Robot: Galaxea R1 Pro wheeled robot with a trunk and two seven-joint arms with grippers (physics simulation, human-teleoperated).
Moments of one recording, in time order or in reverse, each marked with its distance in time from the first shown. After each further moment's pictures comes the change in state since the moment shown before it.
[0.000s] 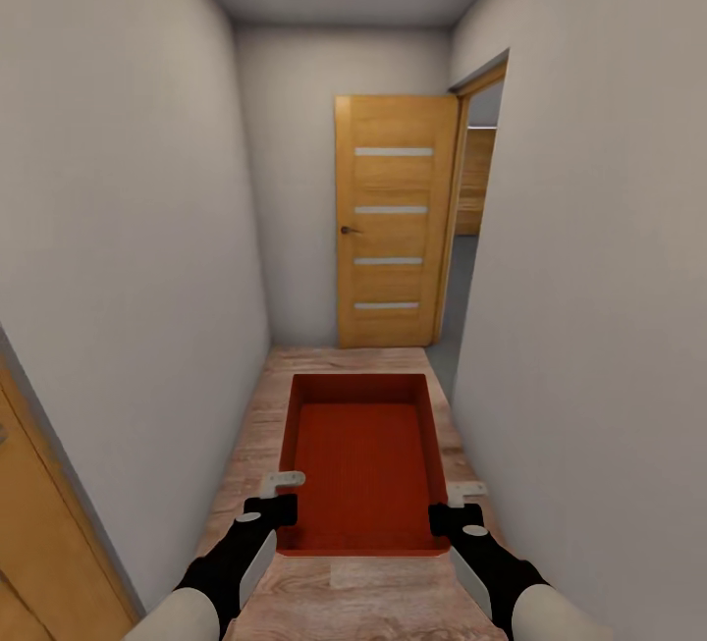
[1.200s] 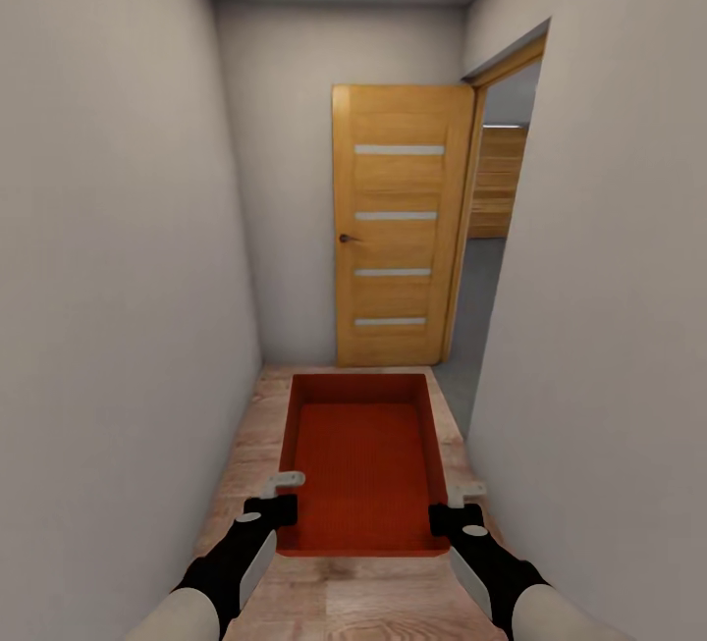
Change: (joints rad) left arm 0.000 0.000 0.000 0.001 0.000 0.000 0.000; right arm 0.000 0.000 0.001 0.001 -0.001 0.000 0.000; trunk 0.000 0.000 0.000
